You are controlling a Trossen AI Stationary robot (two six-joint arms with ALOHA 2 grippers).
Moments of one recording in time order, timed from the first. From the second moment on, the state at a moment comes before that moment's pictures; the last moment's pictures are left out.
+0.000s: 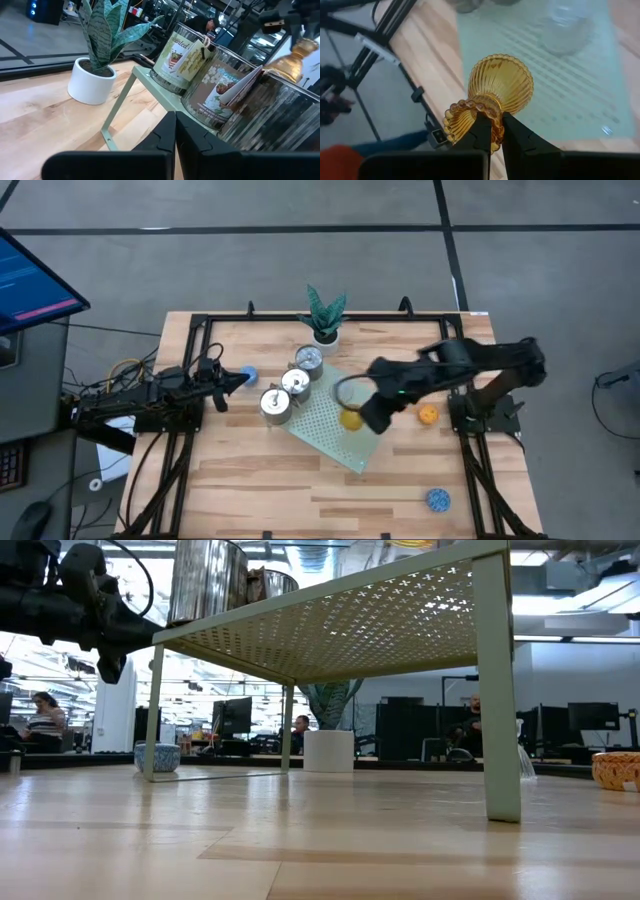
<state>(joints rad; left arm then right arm) 0.10 0.01 0.06 -0.09 -0.19 -0.45 0.26 1.60 1.94 -1.33 0.06 1.00</state>
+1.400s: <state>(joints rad) 0.10 0.01 0.06 -0.06 -0.19 -0.45 0.11 1.93 2.12 -1.40 -0.02 0.94</state>
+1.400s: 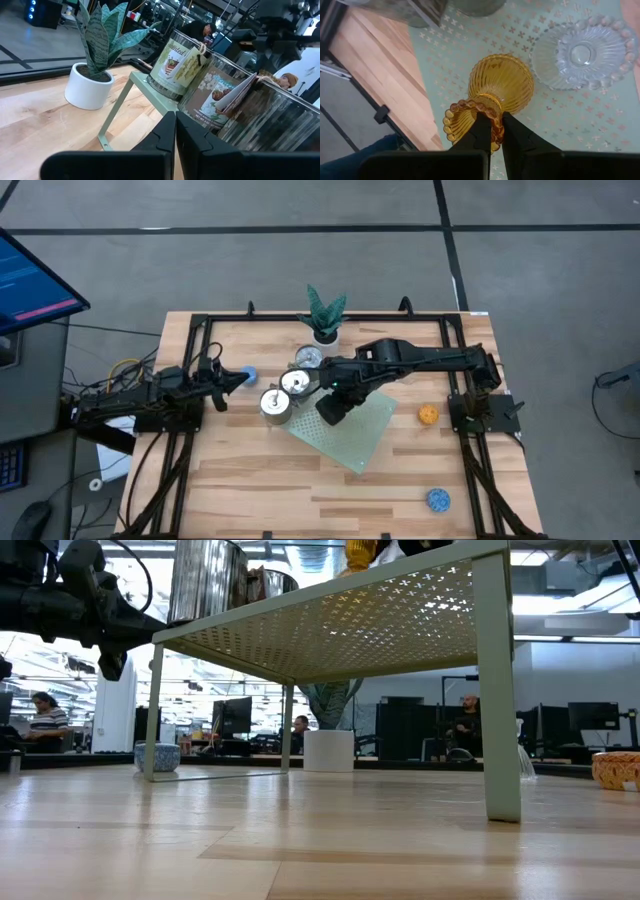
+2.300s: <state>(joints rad) 0.10 0.01 0.06 -0.05 -0.19 -0.45 0.11 1.94 2.11 -1.36 -0.05 0.93</state>
